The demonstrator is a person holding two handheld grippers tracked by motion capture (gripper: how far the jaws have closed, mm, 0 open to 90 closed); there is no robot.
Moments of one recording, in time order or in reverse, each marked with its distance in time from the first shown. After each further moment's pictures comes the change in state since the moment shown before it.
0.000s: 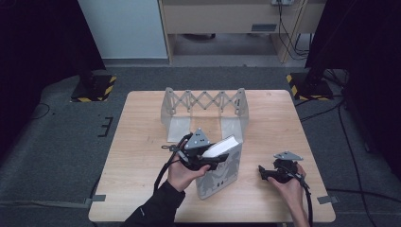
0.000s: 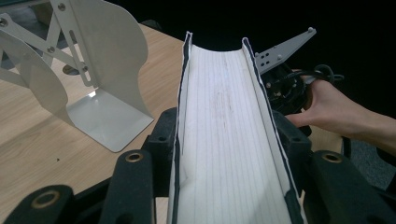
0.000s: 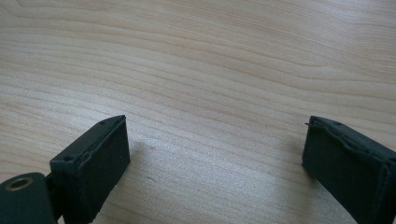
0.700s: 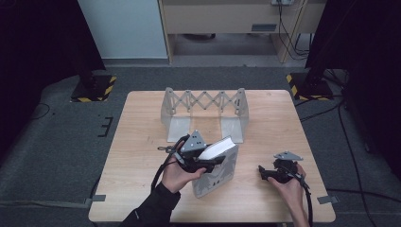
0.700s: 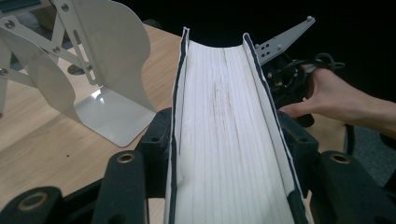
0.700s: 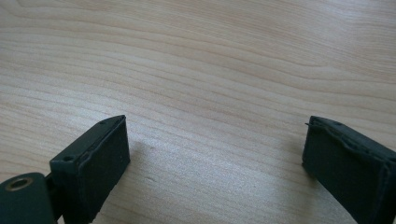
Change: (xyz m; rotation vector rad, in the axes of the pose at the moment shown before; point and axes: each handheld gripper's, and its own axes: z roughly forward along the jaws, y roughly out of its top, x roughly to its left) left arm 0.001 -0.005 -0.007 0.014 0.001 0.047; right arm 0.000 0.000 0.000 0.000 0.001 0.000
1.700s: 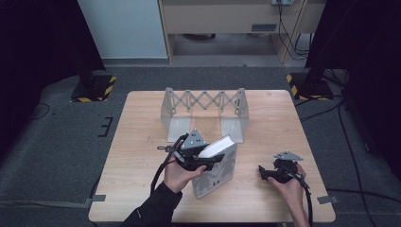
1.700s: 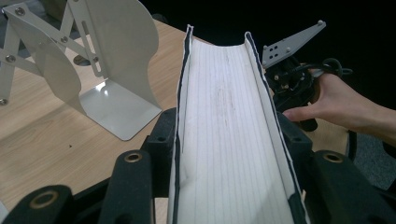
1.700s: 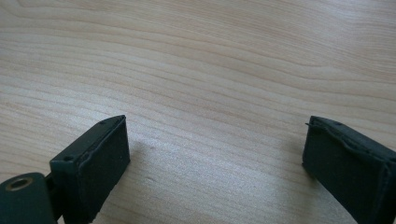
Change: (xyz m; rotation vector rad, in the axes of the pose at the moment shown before) left arm 0.004 0.003 -0.002 0.009 0.019 -0.067; right arm 0.000 0.000 0.000 0.000 0.000 0.000
